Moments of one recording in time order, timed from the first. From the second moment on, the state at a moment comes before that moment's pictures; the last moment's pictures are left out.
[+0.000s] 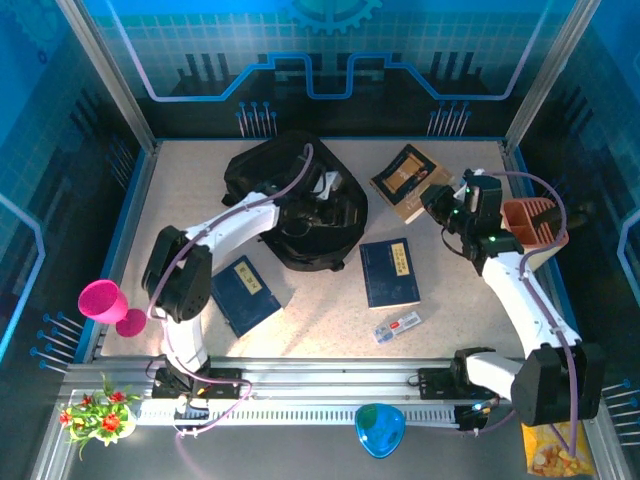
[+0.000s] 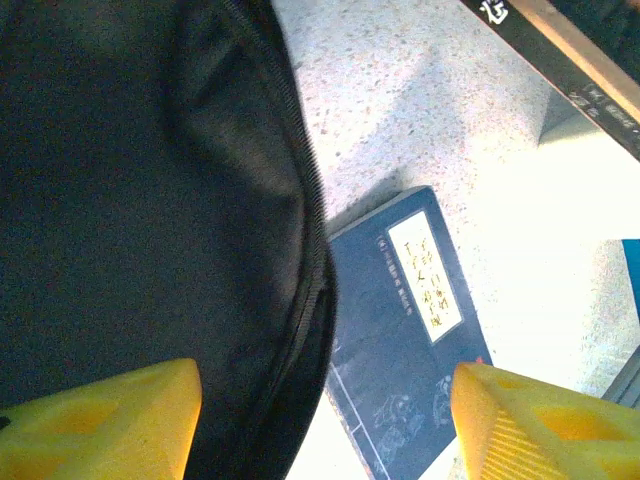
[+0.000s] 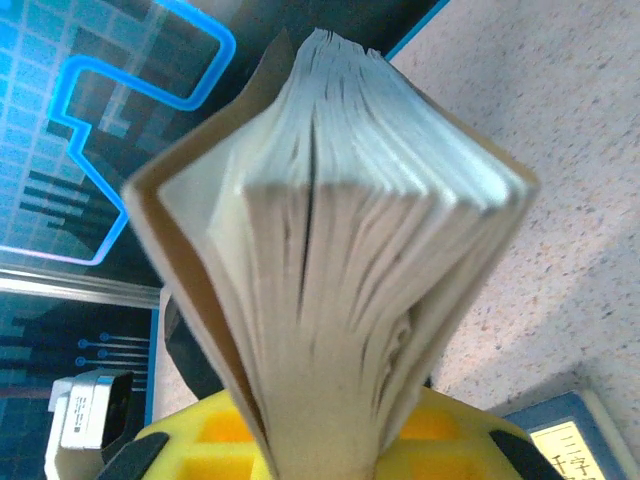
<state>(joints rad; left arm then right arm) -0.55 1.89 1.51 -0.50 0.39 -0.48 0.07 1.13 0.88 -0.21 -0.25 0.87</state>
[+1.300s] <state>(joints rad) -0.52 2.03 1.72 -0.62 0.38 -0.45 -0.03 1.03 0.82 -0.28 -0.35 0.82</state>
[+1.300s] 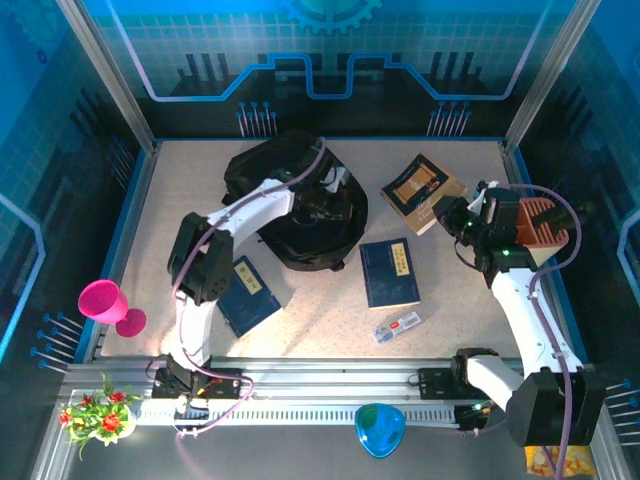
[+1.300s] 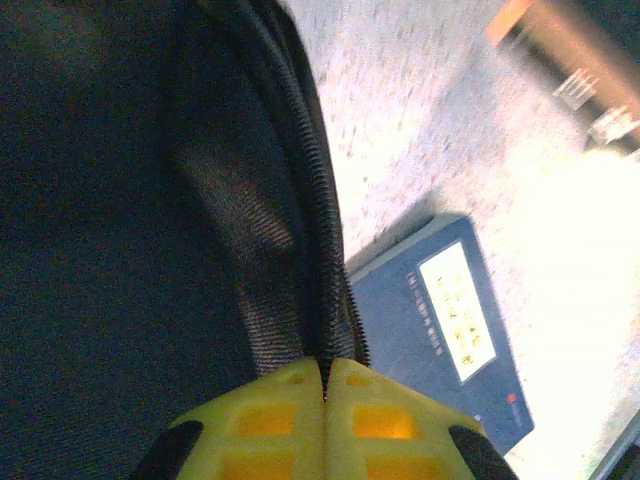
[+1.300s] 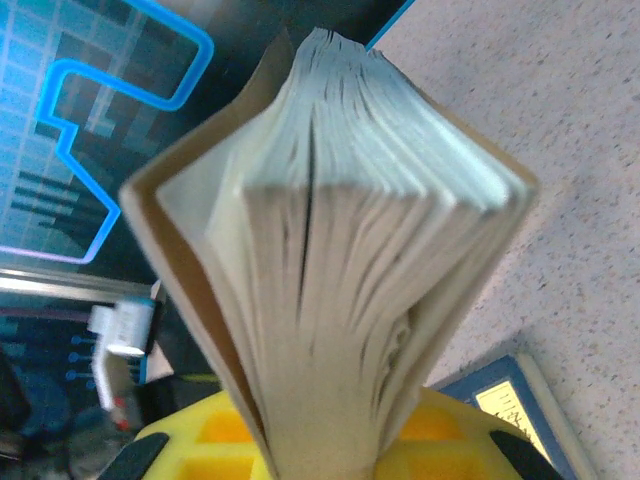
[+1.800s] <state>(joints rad) -0.48 1.85 1.73 -0.55 0.29 -0.43 0.19 1.13 0.82 -0.26 -0.47 0.92</state>
